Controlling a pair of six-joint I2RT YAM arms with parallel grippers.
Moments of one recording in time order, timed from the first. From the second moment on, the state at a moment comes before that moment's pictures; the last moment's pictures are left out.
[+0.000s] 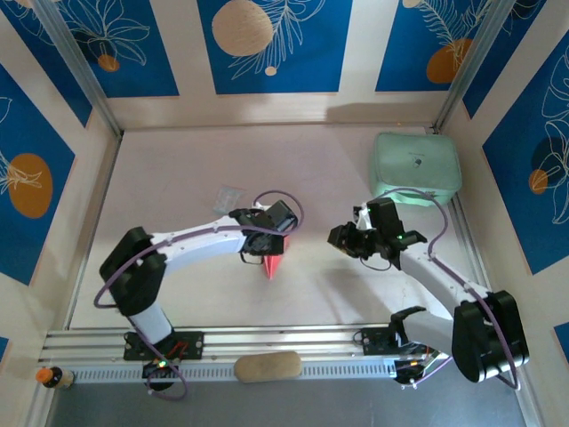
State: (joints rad) left arm -0.93 1.64 1.16 -0.73 -0.23 -0.85; right arm 0.29 1.11 0.58 -0.37 -0.51 0.75
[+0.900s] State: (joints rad) left arm -0.40 1.12 0.67 -0.34 -0.66 -0.35; right arm 0.12 1.33 0.51 0.14 0.10 0.14
